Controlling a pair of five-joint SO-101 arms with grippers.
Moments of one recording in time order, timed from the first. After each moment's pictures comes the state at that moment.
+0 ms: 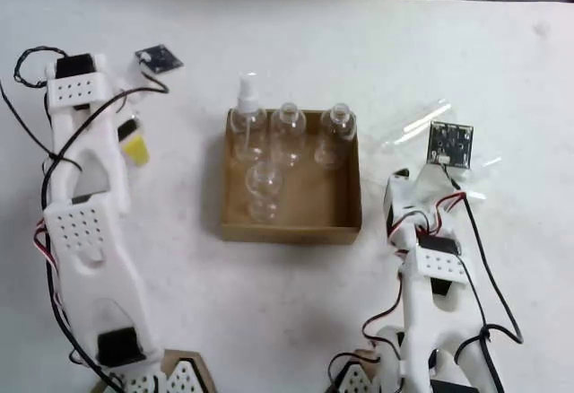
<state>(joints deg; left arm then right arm) -19.9 50.5 -46.5 91.8 -56.3 7.0 -34.3 72.4 9.1 3.5</state>
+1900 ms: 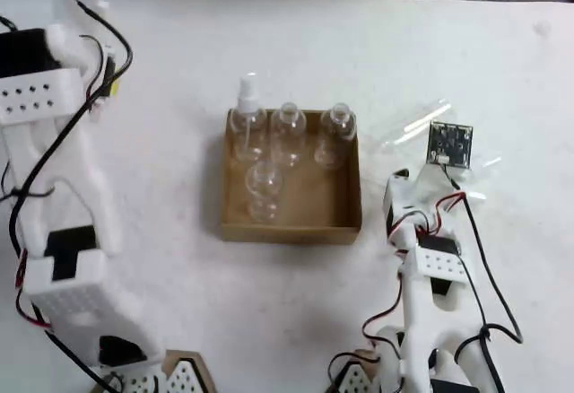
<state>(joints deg) -17.4 16.6 -47.2 101.6 -16.7 6.9 -34.1 72.4 9.1 3.5</state>
